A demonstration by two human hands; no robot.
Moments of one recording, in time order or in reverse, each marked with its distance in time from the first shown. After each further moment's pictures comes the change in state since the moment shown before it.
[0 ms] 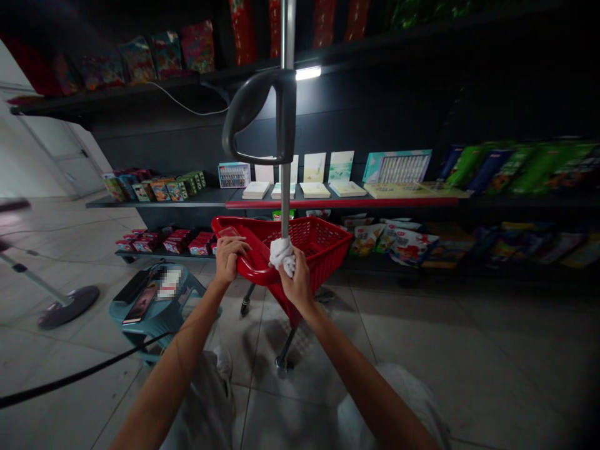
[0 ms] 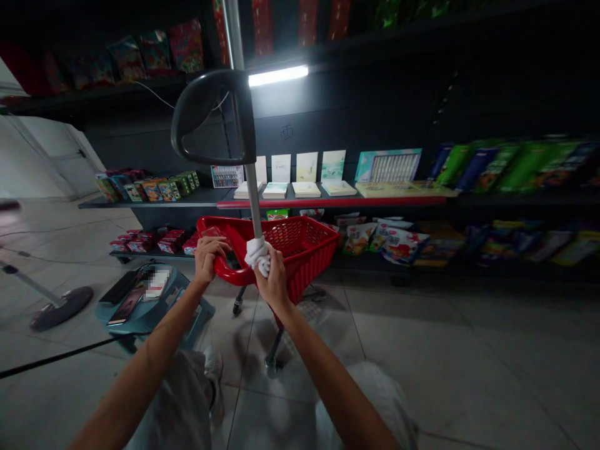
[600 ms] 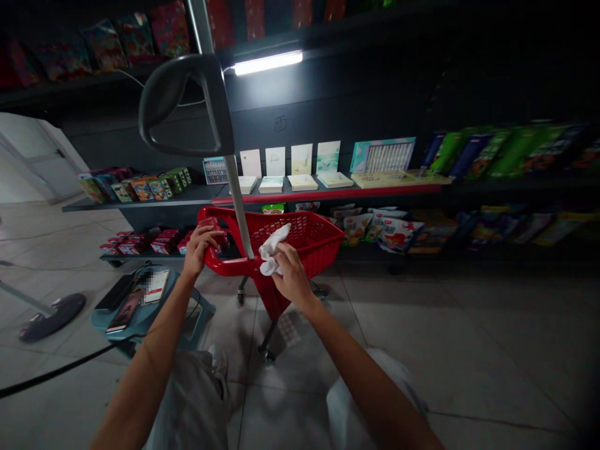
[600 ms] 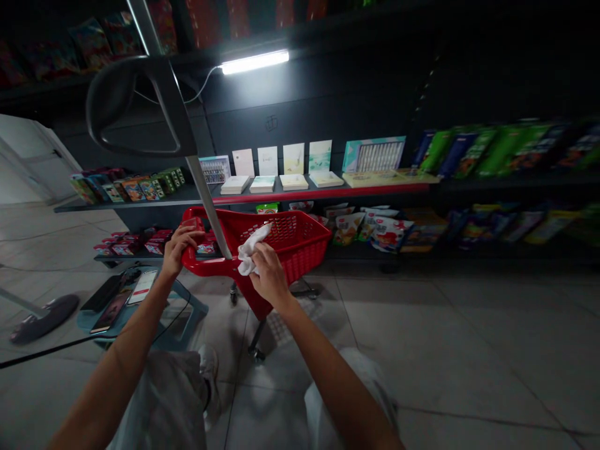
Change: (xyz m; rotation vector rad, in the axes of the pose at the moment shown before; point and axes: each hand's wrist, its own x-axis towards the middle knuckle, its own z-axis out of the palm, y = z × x) left_hand 0.018 -0.041 -0.031 -0.097 -0.037 -0.126; right_hand -0.002 0.025 -0.030 -0.235 -0.244 -0.192
